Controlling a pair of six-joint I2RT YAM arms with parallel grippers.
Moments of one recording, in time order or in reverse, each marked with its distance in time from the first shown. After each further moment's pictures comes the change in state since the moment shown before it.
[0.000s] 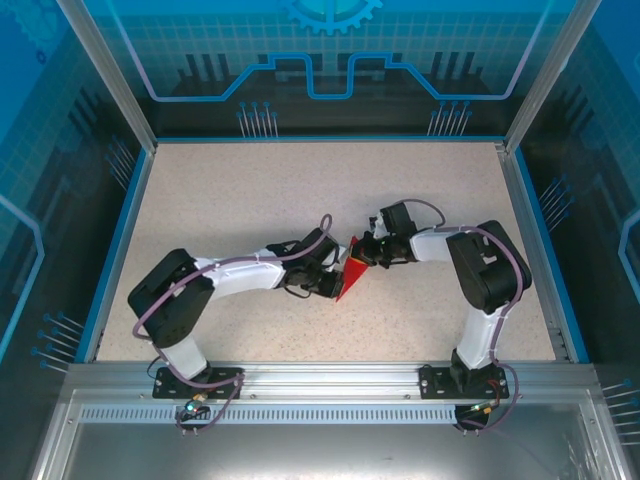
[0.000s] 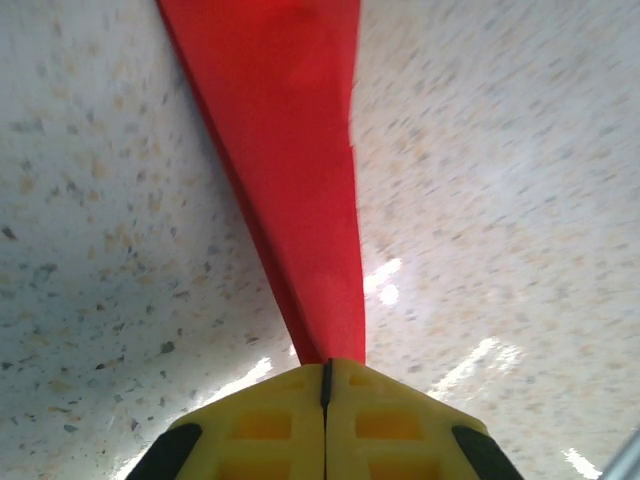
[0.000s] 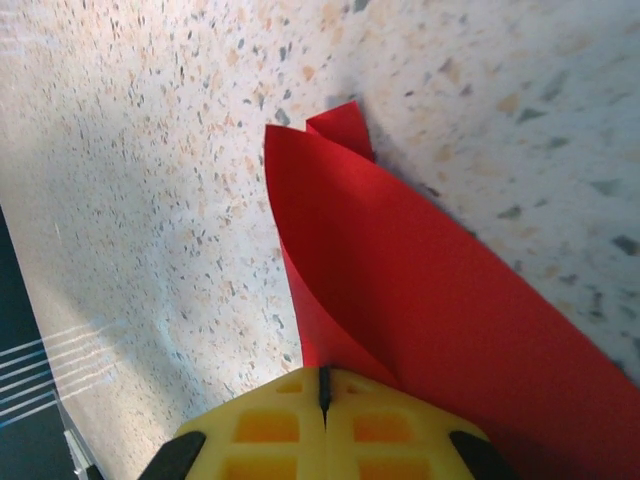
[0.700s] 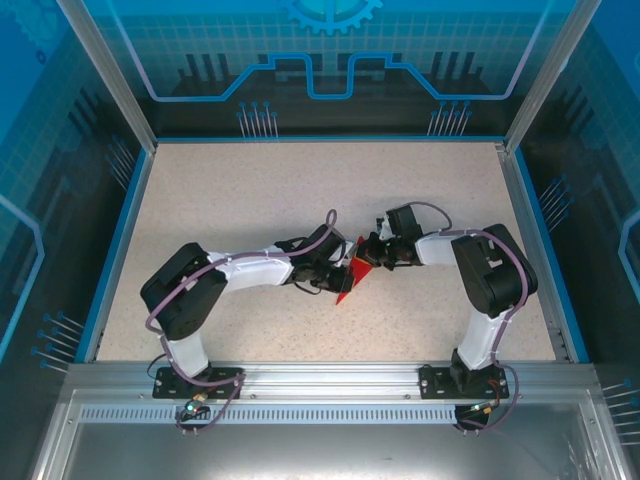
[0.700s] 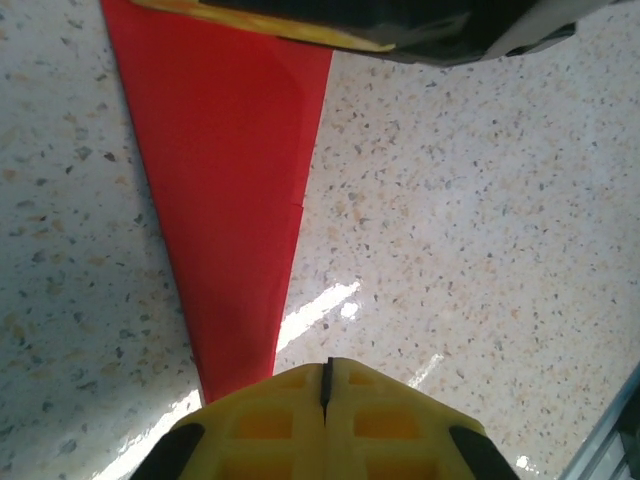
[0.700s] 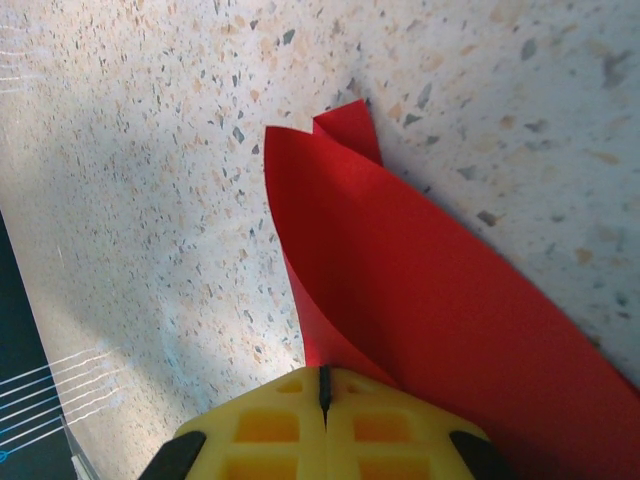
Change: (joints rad) left arm 0.001 0.103 0.048 0.087 0.074 -0.069; right arm -0.019 -0.035 -0.048 0.032 0.023 0.034
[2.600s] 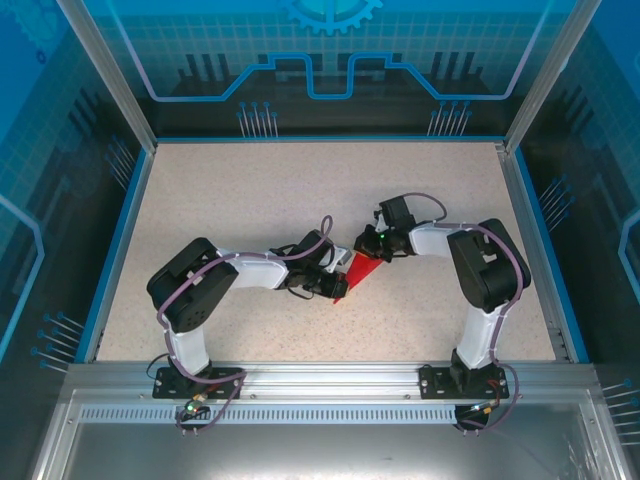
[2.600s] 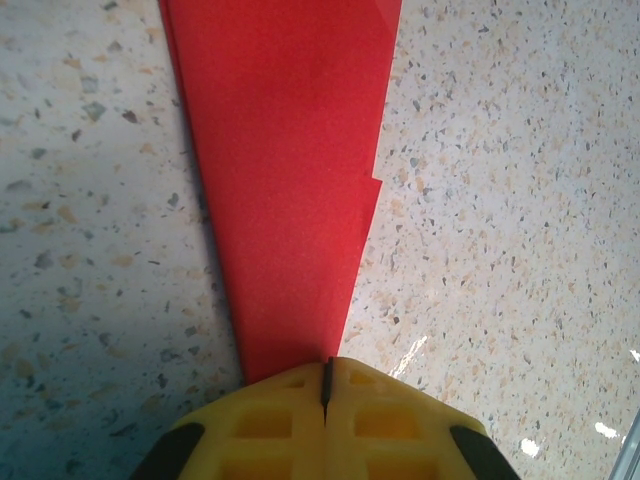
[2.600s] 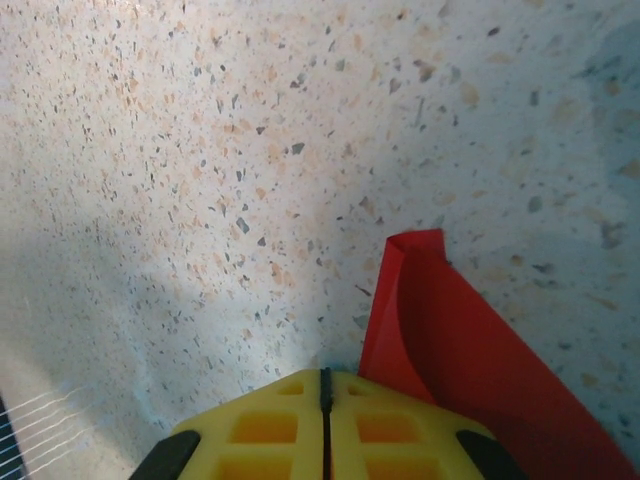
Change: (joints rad) left arm 0.057 0.050 -0.129 0.192 0.108 0.088; right arm 0.008 0.054 0.132 -0.123 0.084 -0.013
